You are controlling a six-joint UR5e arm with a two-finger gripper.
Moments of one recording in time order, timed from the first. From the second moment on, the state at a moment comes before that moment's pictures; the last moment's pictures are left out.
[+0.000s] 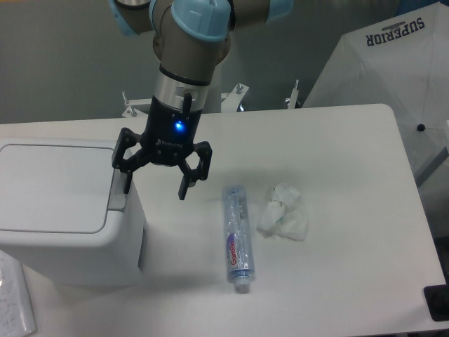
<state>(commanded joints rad) 2.35 -1.67 -1.70 -0.87 1.10 0.10</state>
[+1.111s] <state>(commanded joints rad) 2.43 -1.73 -1.50 -0.87 1.23 0.28</state>
